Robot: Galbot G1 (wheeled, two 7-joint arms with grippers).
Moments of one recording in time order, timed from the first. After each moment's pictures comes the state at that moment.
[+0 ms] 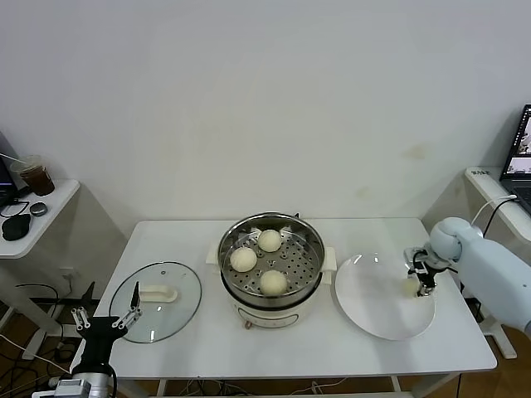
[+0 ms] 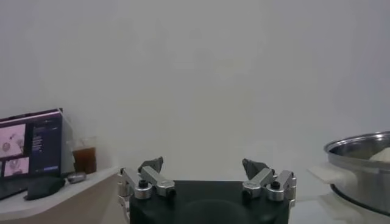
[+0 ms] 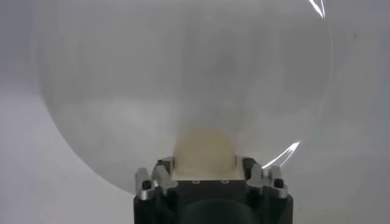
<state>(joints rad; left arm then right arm) 1.65 -1.30 -0.75 -2.00 -0.17 -0.25 -0.06 -0.16 0.74 -0.54 1.00 -0.44 -0.07 -1.16</state>
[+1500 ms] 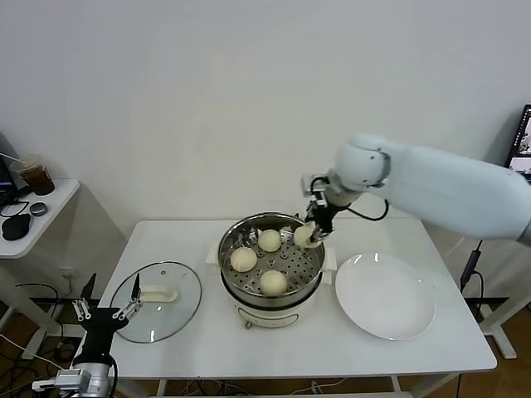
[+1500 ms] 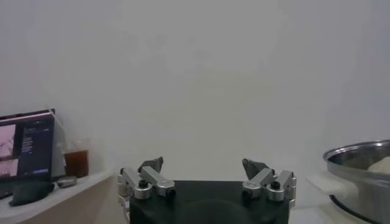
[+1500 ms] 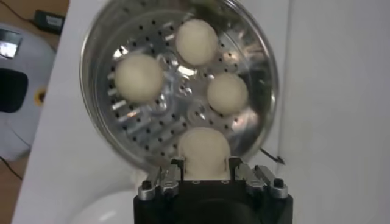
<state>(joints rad) 1.61 -1.27 -0.74 -2.00 -0.20 -0.23 -0.06 0.59 0.96 -1.24 1.46 0.38 -0.58 -1.01</state>
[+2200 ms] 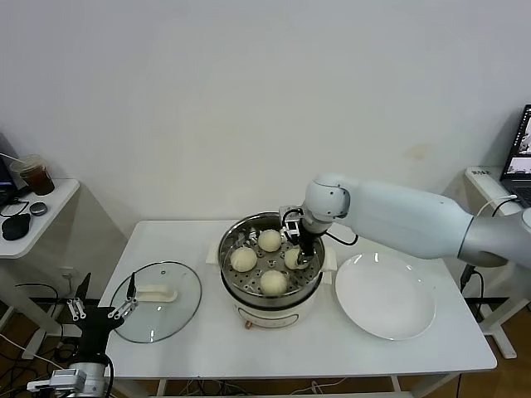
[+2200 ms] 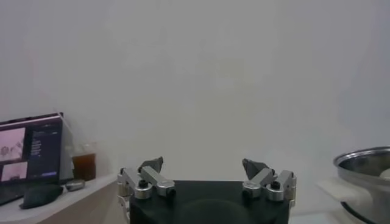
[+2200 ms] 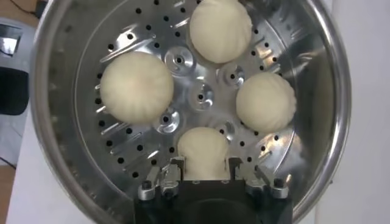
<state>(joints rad) 1.61 -1.27 -0.76 -1.99 -0.20 -0.23 -0.05 0.42 1.06 -1.20 1.34 0.29 -0.62 -0.98</state>
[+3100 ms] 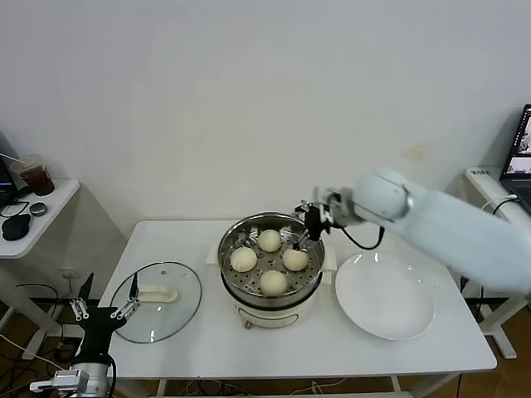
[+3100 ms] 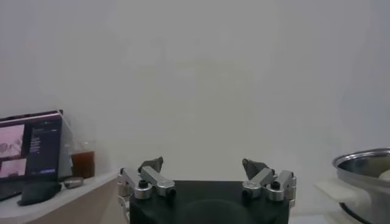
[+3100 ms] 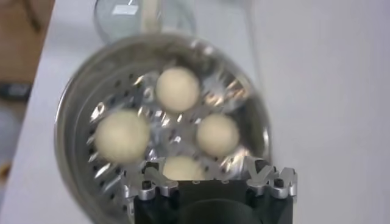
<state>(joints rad) 1.61 -1.28 -0.74 -1.99 -0.21 -0.25 -0.05 0.05 0.73 -0.69 1.68 0.46 -0.46 -0.58</state>
